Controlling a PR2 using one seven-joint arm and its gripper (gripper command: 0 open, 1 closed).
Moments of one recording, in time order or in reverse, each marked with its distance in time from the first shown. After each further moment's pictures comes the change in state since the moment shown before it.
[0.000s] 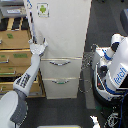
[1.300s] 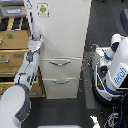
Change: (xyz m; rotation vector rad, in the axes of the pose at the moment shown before) arm 0.028 0.028 0.002 -0.099 0.020 -0.049
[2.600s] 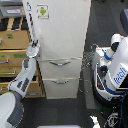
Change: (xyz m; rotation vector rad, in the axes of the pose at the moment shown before) arm -0.030 0.018 -0.033 -0.021 0.025 -0.049
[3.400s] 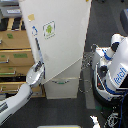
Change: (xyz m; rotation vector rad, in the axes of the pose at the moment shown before) arm -0.175 -0.098 0.038 -0.226 0.013 -0.280
